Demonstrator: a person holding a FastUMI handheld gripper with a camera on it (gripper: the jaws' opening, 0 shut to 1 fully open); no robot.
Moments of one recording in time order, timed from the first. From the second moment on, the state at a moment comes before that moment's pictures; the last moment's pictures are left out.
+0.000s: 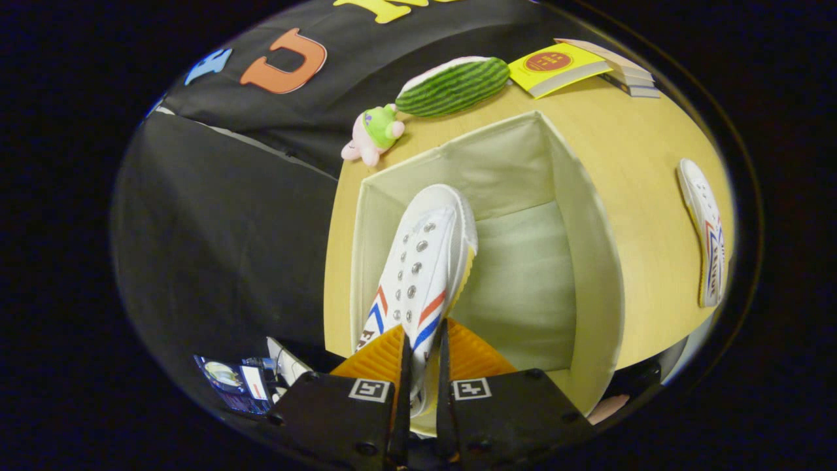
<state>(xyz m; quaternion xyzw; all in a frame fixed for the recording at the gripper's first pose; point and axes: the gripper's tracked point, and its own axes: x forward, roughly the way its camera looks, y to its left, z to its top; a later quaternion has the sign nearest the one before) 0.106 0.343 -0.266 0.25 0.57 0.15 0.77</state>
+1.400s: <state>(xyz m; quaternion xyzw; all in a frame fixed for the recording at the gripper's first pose) 0.099 0.179 -0.120 -0.05 0.29 0.15 0.94</state>
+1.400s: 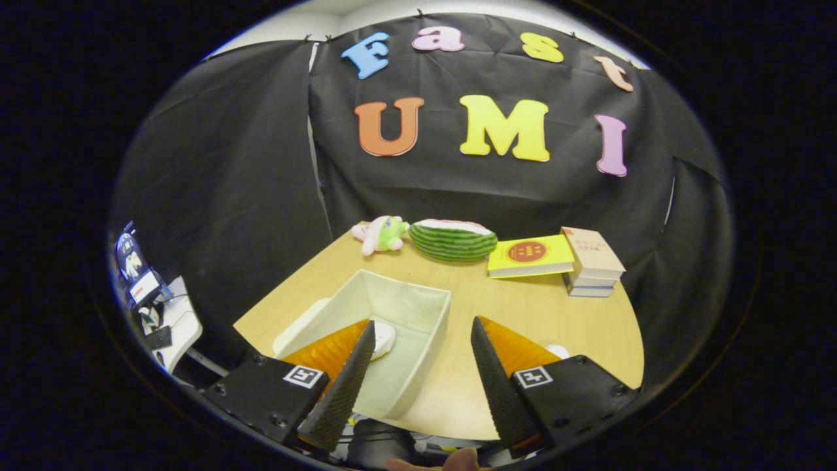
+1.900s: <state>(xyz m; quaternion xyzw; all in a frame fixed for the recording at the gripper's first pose) 0.083 0.022 -0.157 -0.09 0.34 0.08 0.93</state>
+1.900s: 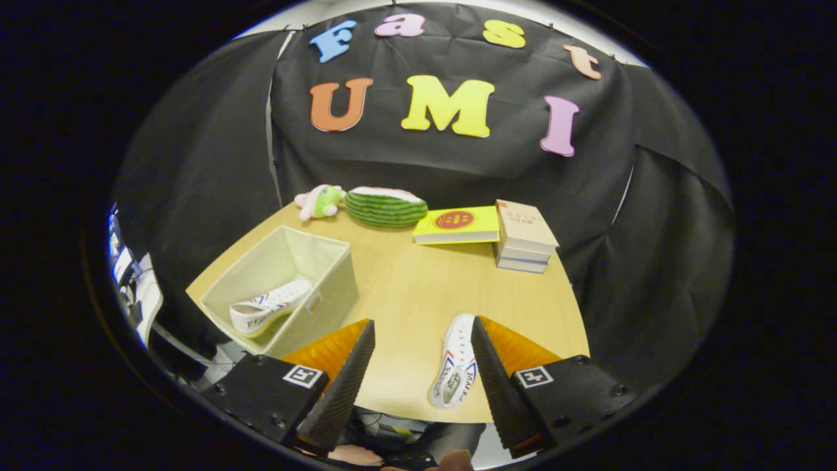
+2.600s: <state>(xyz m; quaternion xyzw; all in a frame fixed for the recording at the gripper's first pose) 0.085 -0.083 -0.320 -0.03 0.54 0.04 0.84</state>
